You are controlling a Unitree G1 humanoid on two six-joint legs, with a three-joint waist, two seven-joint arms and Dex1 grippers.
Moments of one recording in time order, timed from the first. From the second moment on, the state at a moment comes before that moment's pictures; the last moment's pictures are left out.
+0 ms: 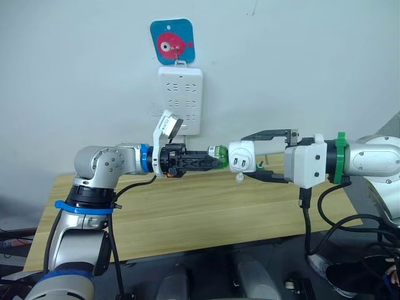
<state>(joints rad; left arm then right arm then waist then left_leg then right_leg) -0.73 0.55 -0.01 0.08 -0.93 1.21 -1.19 -0.53 -0.87 0.10 -0.56 0.22 0.16 1.05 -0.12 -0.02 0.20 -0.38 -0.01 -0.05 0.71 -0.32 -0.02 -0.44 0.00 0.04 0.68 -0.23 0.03</state>
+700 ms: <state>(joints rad) -0.74 0.55 0.01 0.07 -0.94 1.21 -1.20 -0.53 -0.84 0.08 -0.59 0.24 0.23 1.05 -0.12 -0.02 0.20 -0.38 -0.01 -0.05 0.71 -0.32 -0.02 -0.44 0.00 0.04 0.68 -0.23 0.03</state>
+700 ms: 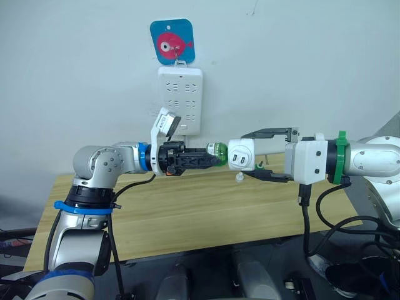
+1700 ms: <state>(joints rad) -0.75 0.55 -0.01 0.07 -0.98 1.26 -1.23 -0.52 -0.85 0.08 -0.63 0.30 0.29 1.04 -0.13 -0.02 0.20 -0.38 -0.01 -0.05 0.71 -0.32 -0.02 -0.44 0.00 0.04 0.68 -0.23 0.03</state>
